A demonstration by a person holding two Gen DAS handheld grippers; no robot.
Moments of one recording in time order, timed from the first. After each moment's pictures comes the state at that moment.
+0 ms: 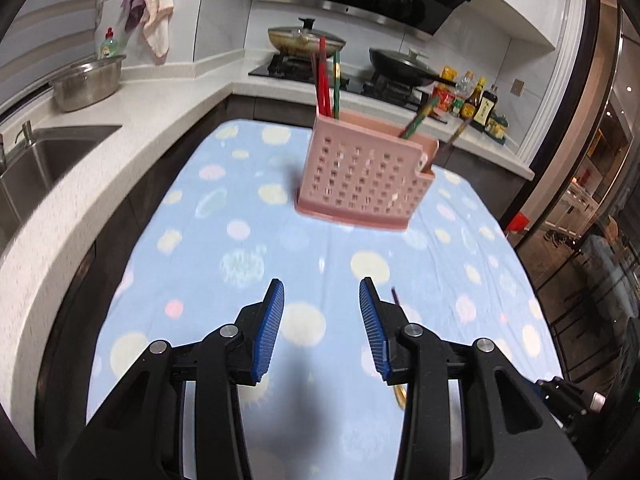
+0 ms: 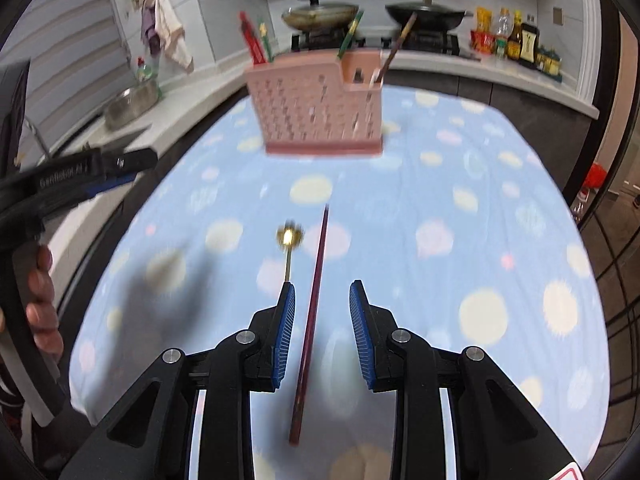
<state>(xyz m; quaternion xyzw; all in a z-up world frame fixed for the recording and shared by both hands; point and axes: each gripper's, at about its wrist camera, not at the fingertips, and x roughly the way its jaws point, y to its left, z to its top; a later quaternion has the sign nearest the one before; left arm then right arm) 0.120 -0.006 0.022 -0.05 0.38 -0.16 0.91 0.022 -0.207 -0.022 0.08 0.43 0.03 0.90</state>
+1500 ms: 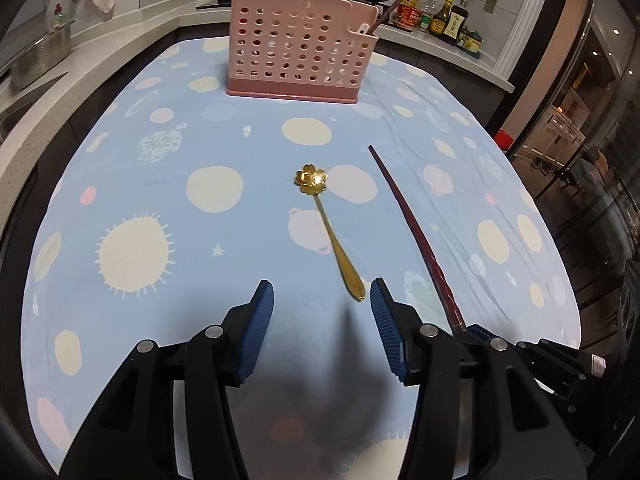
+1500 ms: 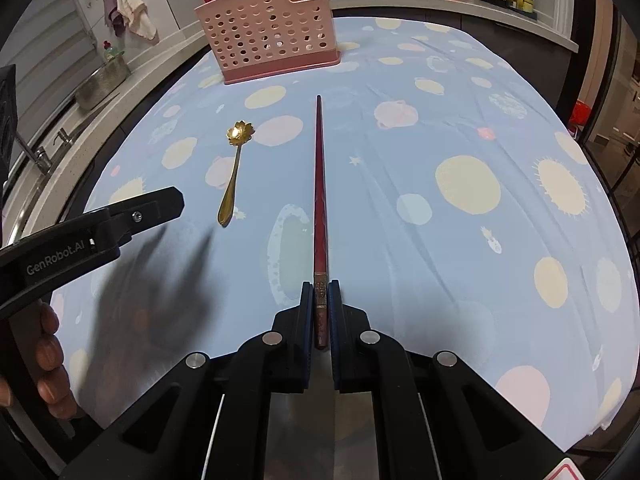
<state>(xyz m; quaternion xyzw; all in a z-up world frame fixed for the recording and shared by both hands) 0.075 -0.078 -0.054 0.00 0.47 -0.21 0.86 -0.011 -0.236 -0.080 0.13 0.47 -0.01 0.87</state>
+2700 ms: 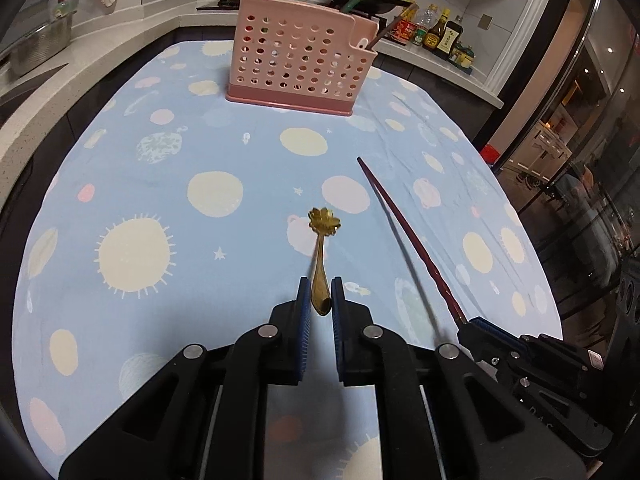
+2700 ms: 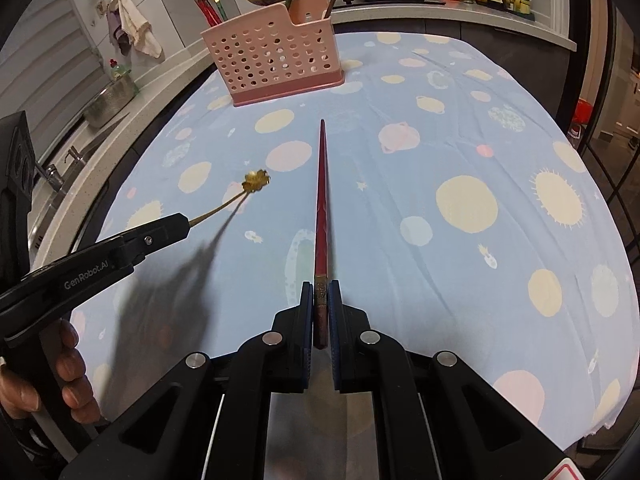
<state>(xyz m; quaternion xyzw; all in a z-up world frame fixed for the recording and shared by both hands) 0.072 -0.055 -0.043 -0.03 0.45 -0.23 0.86 -0.015 -0.236 -0.051 0.15 0.44 0.00 0.88</state>
